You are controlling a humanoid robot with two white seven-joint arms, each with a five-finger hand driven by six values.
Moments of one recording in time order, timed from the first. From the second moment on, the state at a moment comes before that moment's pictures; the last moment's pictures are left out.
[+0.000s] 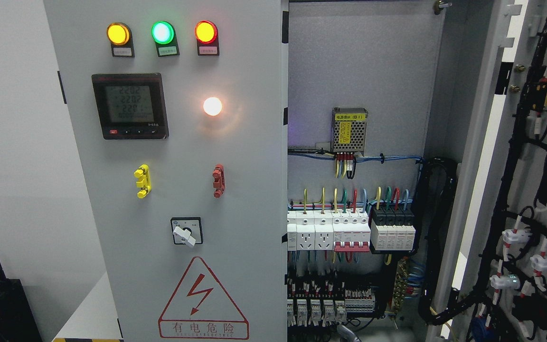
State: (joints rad) left arm 0.07 -0.04 -0.07 0.00 0.15 -0.18 -0.13; right arm -0.11 -0.19 0.38 -1.66 -0.30 -0.10 -0.04
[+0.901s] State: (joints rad) left arm 0.07 -0.04 -0.07 0.00 0.15 -0.18 -0.13; right arm -0.23 -0.12 0.41 -1.60 -0.30 -0.04 -0.04
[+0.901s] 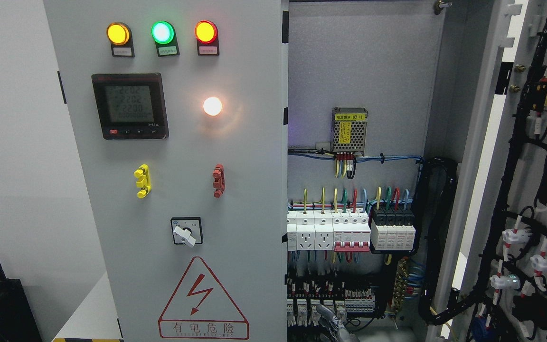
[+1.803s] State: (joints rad) left arm 0.07 -0.04 -0.07 0.00 0.15 -0.18 -0.13; right arm -0.35 -0.08 0.42 -1.48 -0.30 -0.01 -0.04
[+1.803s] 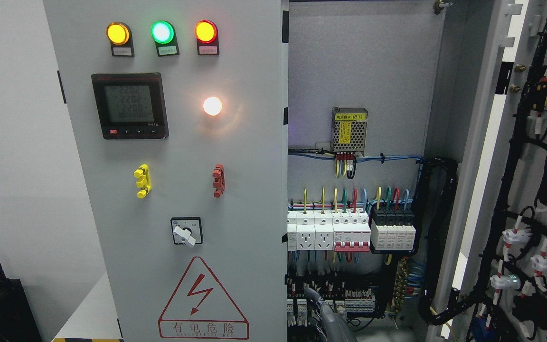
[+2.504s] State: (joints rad) left arm 0.07 -0.04 -0.07 0.00 0.15 -0.18 -0.13; right arm -0.41 -0.07 0.43 -1.43 -0.33 0.00 -0.03
